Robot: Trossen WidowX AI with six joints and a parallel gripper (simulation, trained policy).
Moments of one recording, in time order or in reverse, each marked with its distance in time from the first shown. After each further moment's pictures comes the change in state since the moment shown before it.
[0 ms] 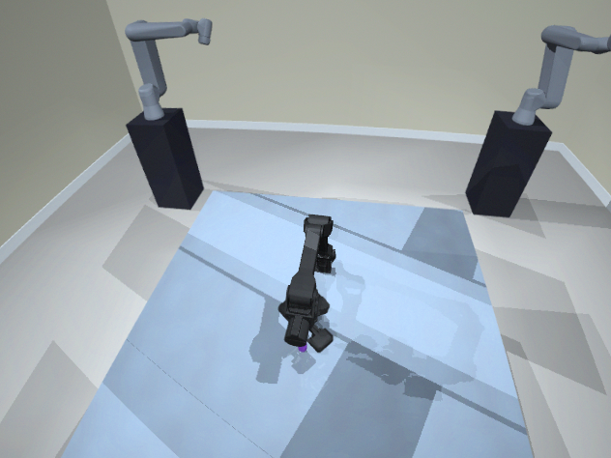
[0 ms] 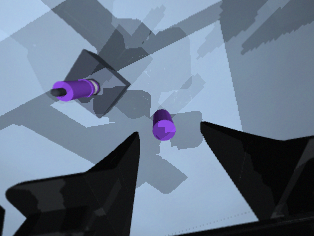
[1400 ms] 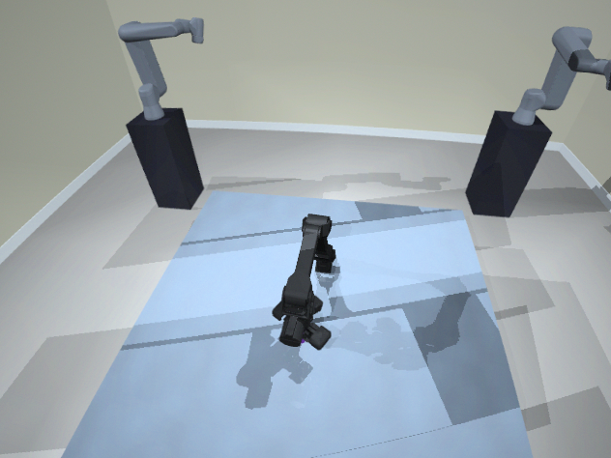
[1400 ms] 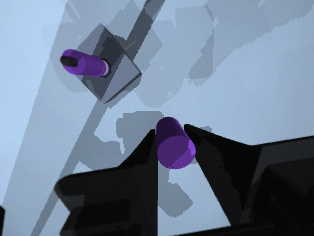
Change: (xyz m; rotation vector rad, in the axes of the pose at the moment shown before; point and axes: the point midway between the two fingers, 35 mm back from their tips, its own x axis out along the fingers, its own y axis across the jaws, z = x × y) arm 0.008 0.011 -0.008 -0.167 0.006 0.010
